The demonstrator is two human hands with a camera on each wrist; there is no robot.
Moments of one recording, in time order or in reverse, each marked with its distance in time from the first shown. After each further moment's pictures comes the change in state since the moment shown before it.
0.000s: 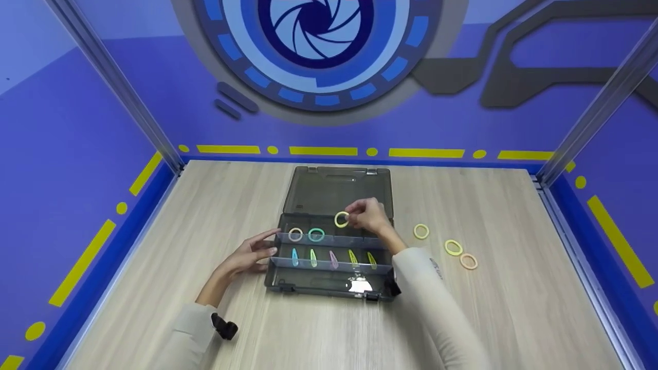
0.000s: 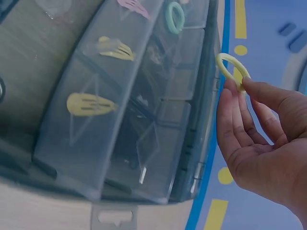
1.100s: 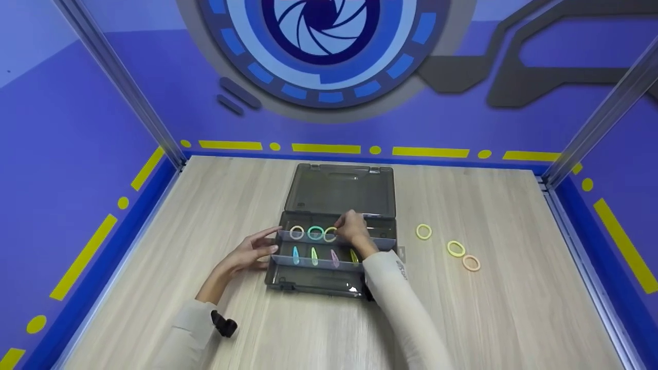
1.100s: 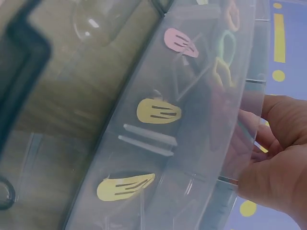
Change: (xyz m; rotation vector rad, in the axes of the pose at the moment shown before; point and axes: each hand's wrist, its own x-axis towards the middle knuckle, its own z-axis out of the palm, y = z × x) left_hand 0.002 0.000 0.000 0.045 -0.005 0.020; right_hand 0.017 0.018 0.058 -0.429 0.080 0.010
